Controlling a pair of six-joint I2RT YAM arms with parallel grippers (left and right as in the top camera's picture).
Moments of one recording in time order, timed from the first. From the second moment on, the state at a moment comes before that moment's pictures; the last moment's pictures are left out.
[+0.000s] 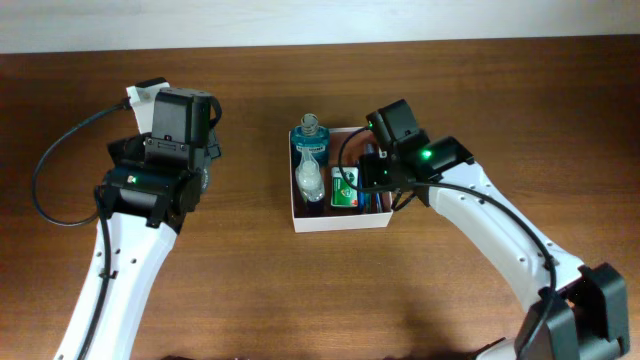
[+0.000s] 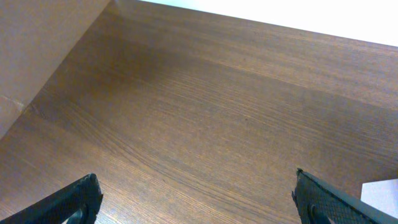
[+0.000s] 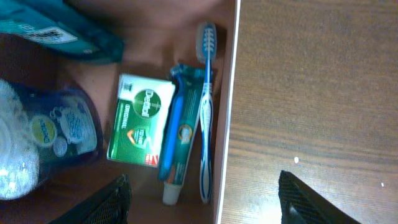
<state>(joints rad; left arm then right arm) -0.23 1.37 1.40 -0.89 -0.60 -0.38 0.44 1.63 1.31 -0.82 0.09 0.31</state>
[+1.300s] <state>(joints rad) -0.23 1.37 1.40 -0.89 -0.60 -0.38 0.44 0.53 1.32 -1.11 0.18 0.26</state>
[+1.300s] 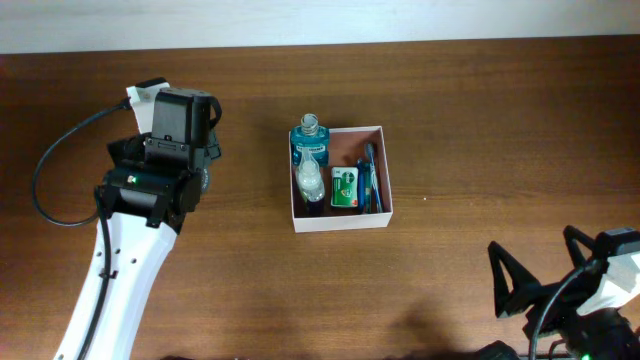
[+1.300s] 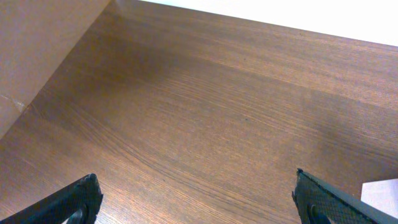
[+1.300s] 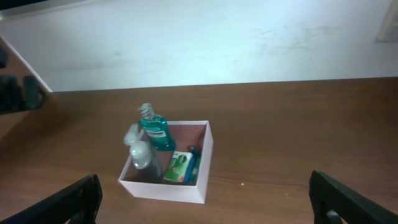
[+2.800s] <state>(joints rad) -0.23 1.37 1.39 -0.89 -0.60 -0.38 0.11 0.01 0.06 0.30 0.15 0.10</state>
